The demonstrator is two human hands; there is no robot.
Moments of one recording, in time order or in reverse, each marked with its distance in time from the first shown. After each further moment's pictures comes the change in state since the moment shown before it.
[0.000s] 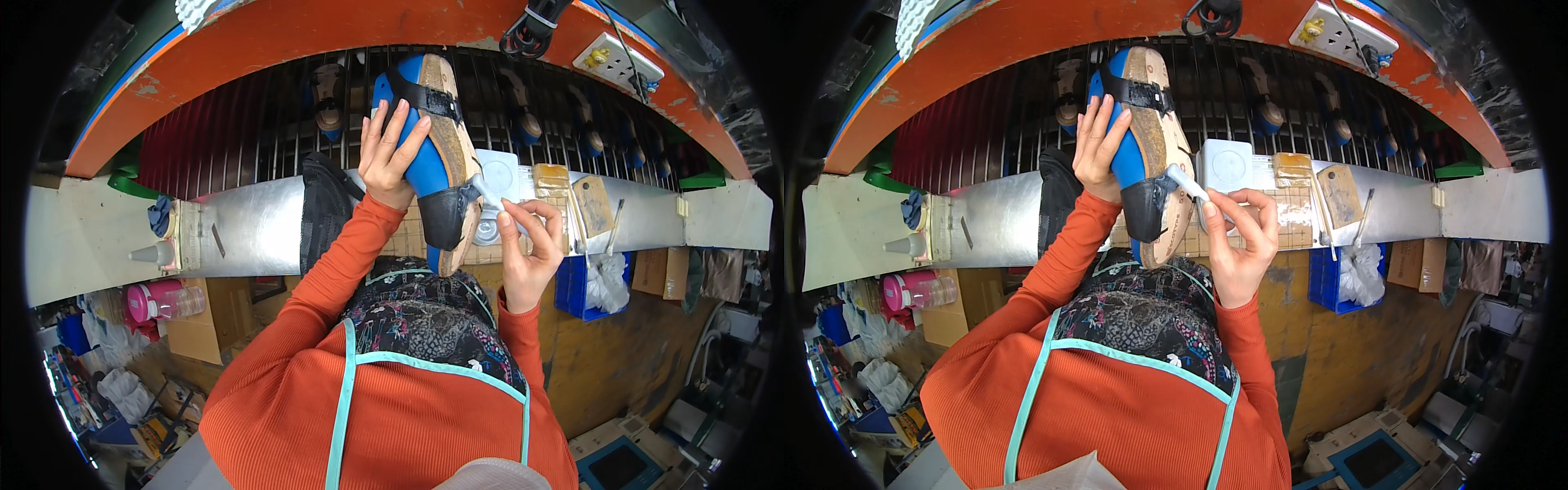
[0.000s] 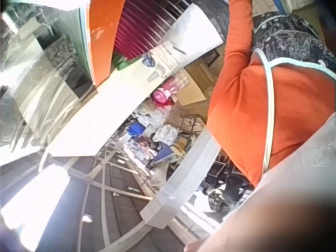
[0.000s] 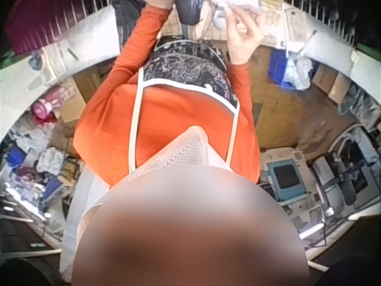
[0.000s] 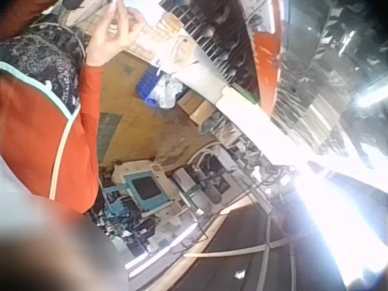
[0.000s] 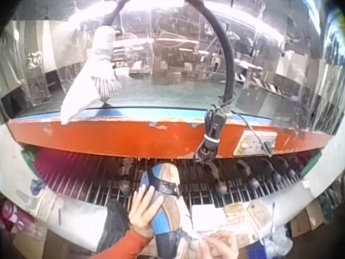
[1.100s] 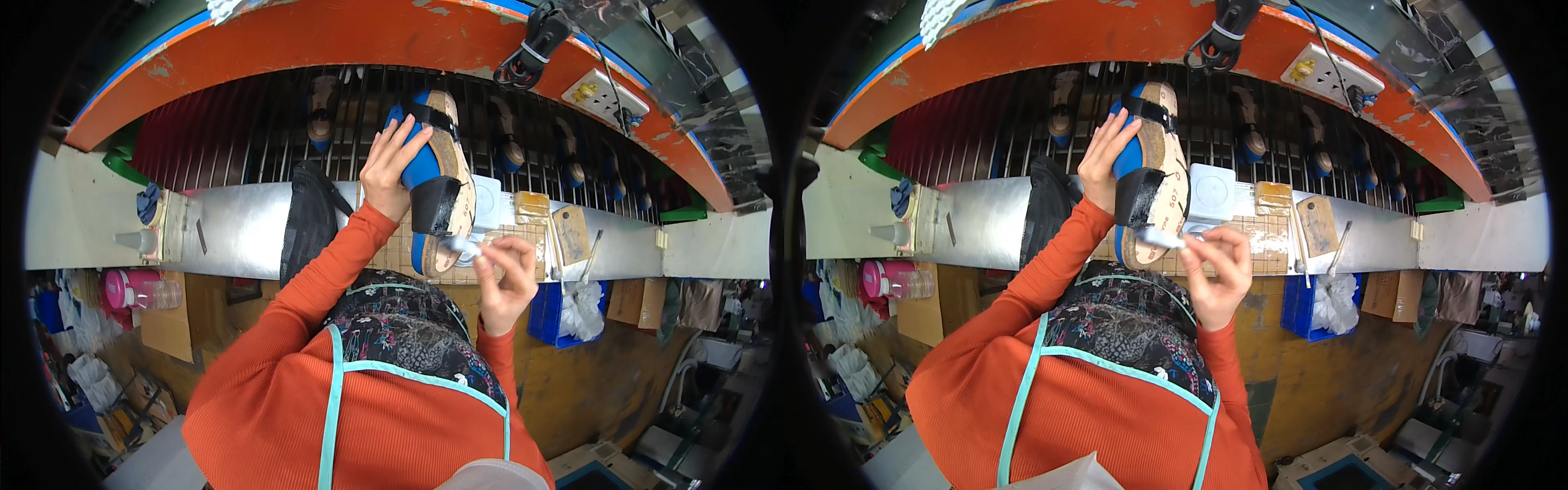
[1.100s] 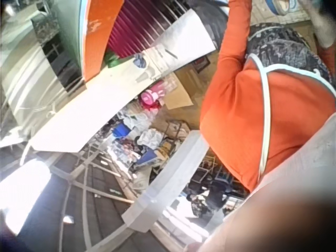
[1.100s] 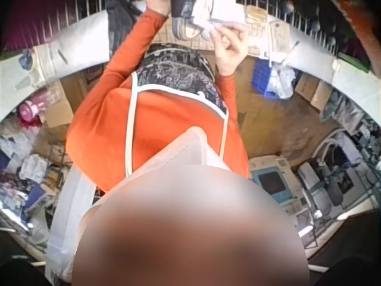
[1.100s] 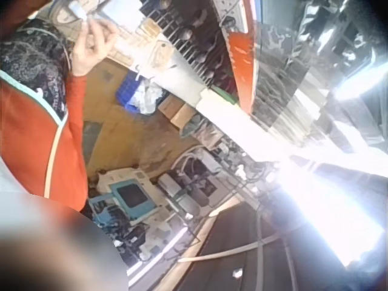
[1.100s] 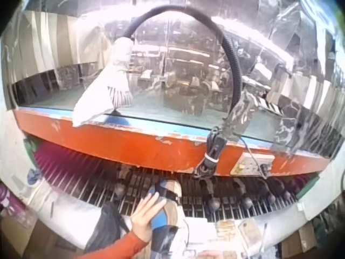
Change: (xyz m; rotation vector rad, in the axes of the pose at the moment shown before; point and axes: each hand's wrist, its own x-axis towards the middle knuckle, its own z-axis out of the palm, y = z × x) left_hand 0.006 0.009 0.006 -0.116 -0.117 -0.183; right_hand -0.013 0.003 -0.010 0.116 -0.036 -0.040
